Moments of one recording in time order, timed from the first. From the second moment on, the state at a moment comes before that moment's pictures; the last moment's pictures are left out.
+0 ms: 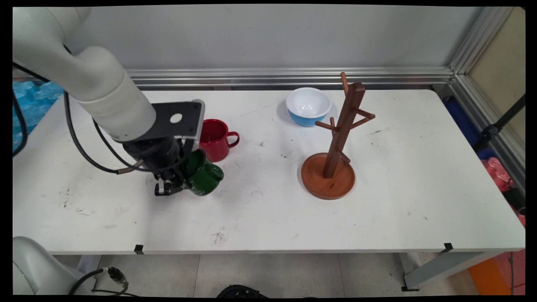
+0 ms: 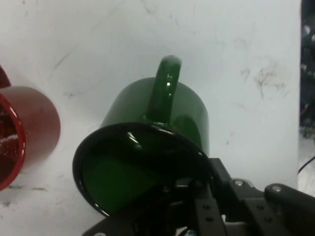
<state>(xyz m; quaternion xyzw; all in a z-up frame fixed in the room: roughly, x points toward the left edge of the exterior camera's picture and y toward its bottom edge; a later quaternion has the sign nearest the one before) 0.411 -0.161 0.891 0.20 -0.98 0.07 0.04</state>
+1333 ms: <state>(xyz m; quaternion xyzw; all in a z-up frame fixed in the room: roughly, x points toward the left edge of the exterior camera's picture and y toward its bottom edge) 0.406 -0.162 0.846 0.10 -0.99 0.11 -0.03</state>
